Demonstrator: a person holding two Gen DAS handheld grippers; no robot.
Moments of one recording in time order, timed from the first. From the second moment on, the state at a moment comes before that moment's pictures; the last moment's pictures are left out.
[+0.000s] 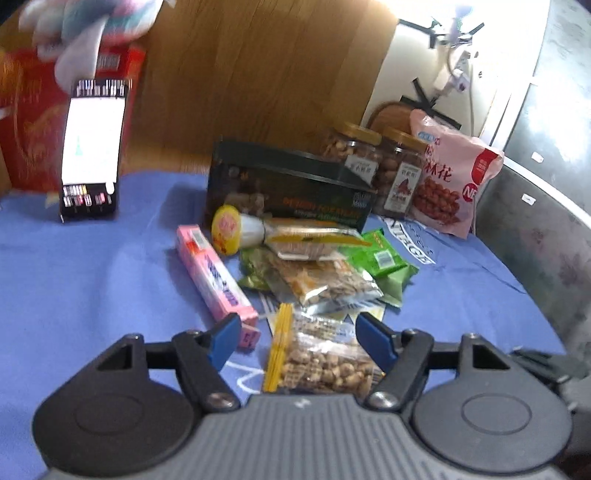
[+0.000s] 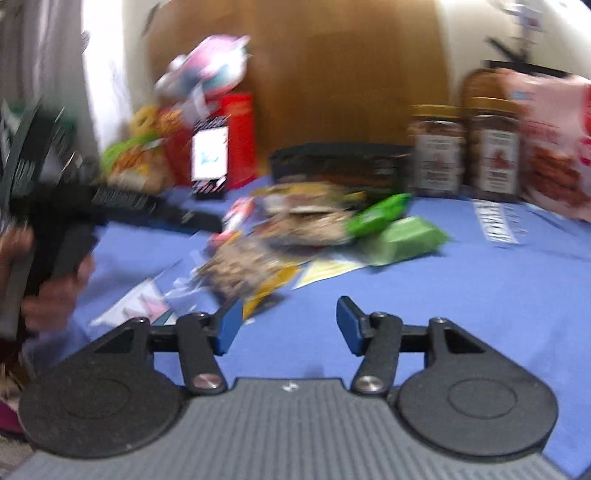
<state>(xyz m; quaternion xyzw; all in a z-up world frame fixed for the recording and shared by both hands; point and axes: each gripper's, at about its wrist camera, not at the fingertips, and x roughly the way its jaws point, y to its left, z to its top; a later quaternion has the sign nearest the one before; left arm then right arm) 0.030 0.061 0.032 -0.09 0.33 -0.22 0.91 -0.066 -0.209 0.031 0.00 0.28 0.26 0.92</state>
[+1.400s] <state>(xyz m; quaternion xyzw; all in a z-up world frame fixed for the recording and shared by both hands) 0.229 0.058 0.064 -0.10 0.33 -0.08 0.94 0.151 -0.264 0.064 0.12 0.23 0.15 0.95</state>
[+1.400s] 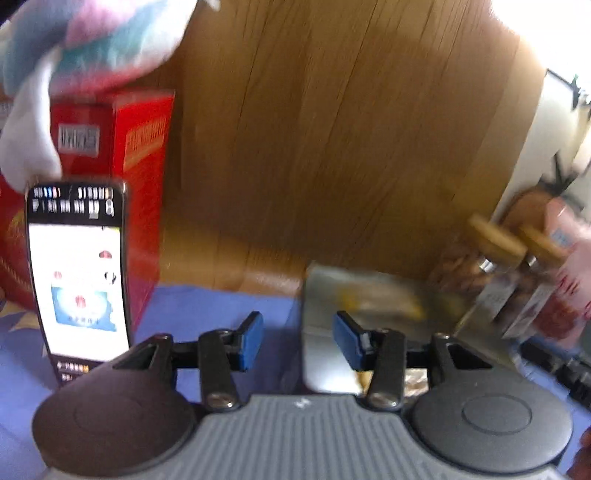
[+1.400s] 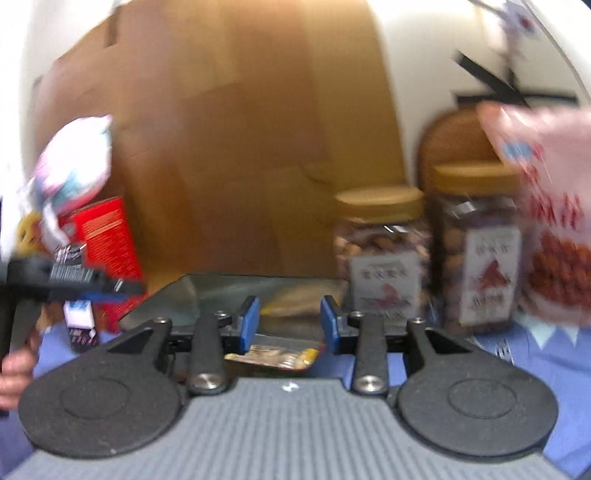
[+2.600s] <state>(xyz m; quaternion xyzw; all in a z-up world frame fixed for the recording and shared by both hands) 0.086 0.062 0.053 -0.15 0.34 -0.15 0.91 0.033 -0.278 0.049 0.21 0.26 0.24 0.91</state>
